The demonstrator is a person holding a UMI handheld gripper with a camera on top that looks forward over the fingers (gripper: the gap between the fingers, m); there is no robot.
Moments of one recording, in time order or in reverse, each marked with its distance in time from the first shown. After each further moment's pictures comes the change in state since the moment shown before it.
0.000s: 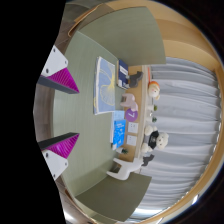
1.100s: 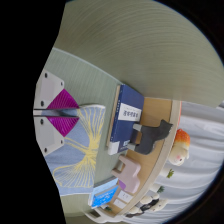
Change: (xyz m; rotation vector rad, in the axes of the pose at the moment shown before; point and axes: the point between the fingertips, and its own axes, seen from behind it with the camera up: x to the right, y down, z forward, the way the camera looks) arm -0.322 -0.054 0.349 -0.177 -0.082 -0.154
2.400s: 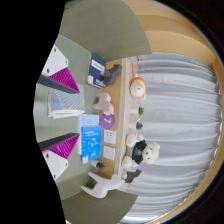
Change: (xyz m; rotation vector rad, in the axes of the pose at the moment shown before) arm 0.313 -0.040 -0.225 0.238 0.012 0.157
